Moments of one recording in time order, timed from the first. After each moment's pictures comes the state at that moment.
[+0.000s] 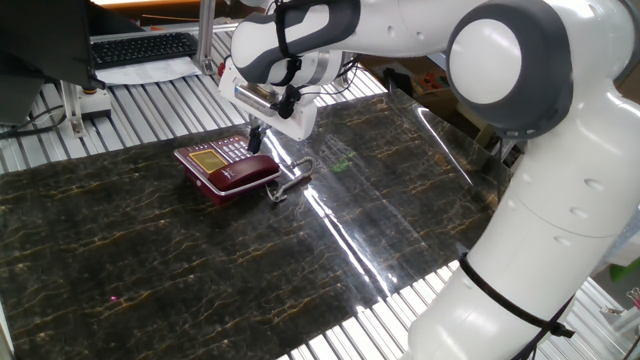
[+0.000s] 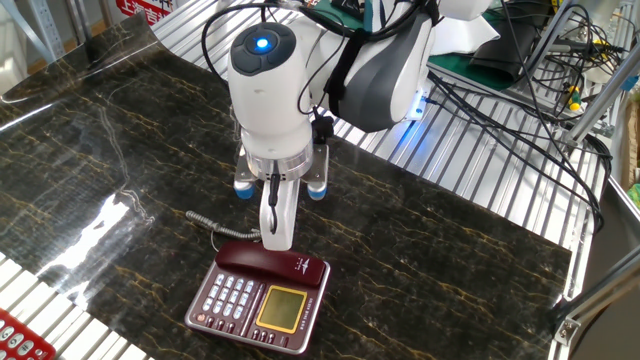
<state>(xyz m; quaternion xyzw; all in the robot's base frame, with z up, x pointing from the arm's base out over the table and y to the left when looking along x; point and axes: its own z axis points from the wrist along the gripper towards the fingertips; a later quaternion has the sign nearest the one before) 0.543 0.026 0.207 -0.52 -0.85 -0.05 0.06</state>
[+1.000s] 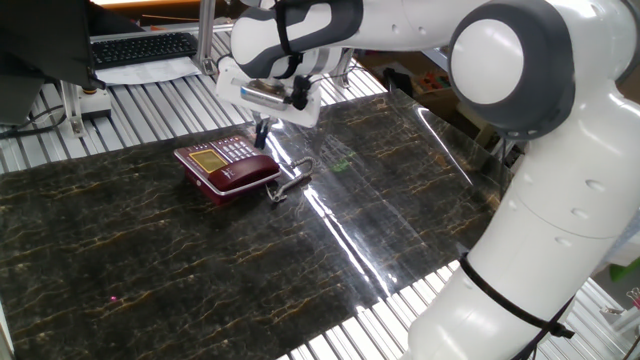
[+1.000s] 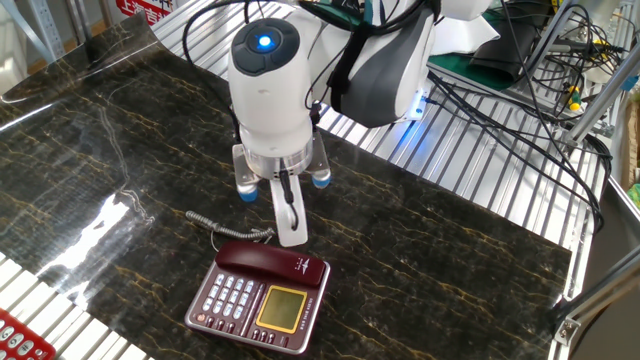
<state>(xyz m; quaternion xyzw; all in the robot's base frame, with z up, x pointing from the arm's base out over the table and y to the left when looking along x) 0.542 0.017 0.219 -0.38 -0.92 -0.01 0.06</state>
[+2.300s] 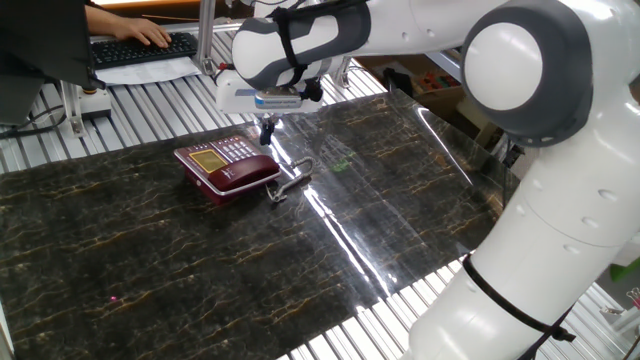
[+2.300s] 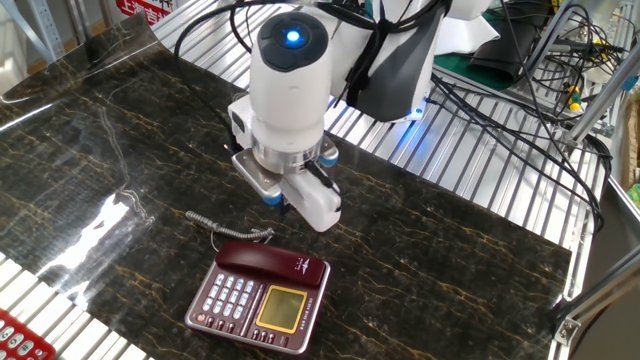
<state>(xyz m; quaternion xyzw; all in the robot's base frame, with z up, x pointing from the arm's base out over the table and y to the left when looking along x) 0.538 0.012 0.228 -0.13 -0.99 0.02 0.02</state>
